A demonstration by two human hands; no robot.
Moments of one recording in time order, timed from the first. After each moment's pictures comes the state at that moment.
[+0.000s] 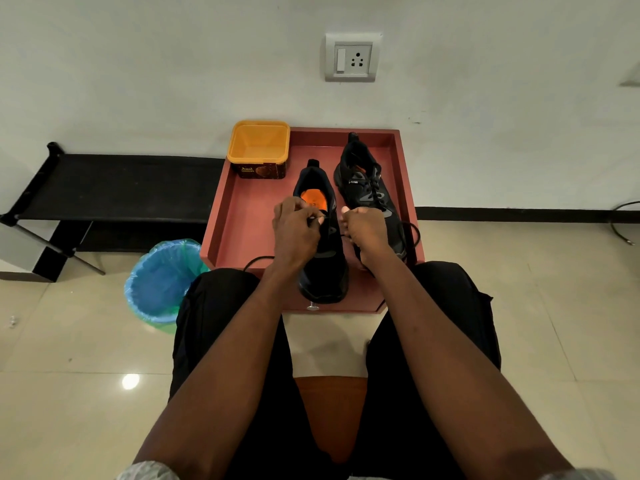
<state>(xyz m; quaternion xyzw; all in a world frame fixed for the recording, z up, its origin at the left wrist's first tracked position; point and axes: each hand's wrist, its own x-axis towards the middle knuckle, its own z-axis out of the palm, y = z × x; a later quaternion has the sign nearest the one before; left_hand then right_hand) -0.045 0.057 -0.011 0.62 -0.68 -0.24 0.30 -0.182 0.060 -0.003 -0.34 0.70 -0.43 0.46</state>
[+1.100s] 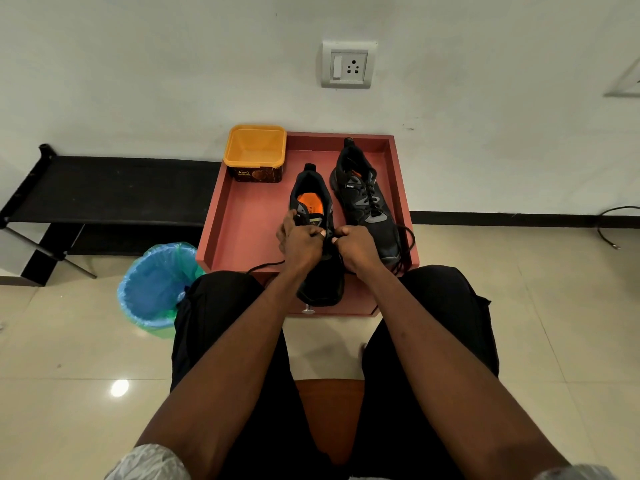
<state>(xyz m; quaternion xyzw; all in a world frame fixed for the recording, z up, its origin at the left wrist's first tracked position) -0.061 0.062 -0.027 0.67 -0.59 -0.36 0.25 -0.180 0.063 -0.037 -0.47 0.74 -0.28 0.40</state>
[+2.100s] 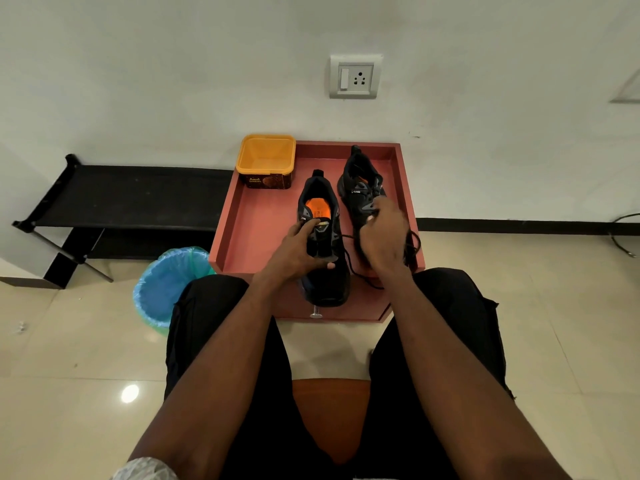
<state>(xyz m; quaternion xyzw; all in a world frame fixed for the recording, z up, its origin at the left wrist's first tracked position) -0.014 0.063 -0.027 0.57 -0.71 -0.38 0.16 -0.197 0.076 0.005 -0.52 0.76 -0.37 0.11</state>
